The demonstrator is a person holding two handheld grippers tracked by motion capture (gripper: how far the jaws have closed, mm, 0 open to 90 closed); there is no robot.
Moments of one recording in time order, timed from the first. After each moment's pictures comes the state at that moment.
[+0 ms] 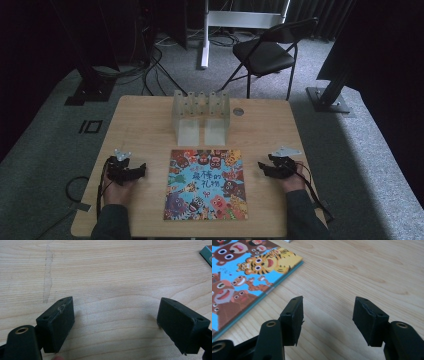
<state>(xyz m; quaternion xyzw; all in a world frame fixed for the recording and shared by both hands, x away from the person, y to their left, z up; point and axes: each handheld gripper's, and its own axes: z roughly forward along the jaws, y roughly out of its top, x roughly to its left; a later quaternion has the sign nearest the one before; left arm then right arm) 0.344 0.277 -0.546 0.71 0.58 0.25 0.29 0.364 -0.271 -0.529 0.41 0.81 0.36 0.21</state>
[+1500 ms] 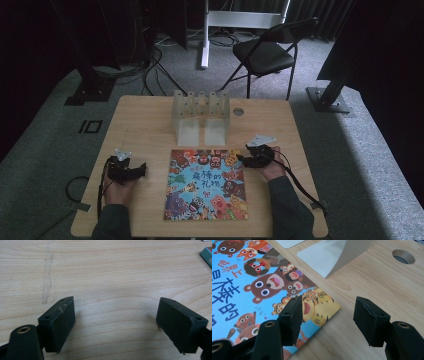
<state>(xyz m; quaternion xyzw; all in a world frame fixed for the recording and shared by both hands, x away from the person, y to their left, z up) 0.345 0.275 -0.546 0.71 0.58 0.25 0.30 0.396 -0.200 -0.505 0.33 0.85 0.37 0.19</state>
